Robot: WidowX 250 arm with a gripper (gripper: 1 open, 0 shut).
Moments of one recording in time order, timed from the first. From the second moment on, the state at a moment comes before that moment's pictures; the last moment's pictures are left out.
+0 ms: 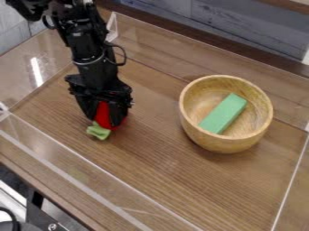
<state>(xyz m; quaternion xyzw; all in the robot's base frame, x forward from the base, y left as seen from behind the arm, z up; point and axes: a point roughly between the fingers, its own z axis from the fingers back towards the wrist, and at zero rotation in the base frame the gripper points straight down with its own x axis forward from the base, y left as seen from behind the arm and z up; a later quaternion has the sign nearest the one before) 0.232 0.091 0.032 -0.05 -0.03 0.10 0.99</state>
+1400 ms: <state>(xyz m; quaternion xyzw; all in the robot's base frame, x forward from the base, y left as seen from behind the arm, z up) 0.207 -0.016 0.053 -0.05 -0.08 0.00 1.00</state>
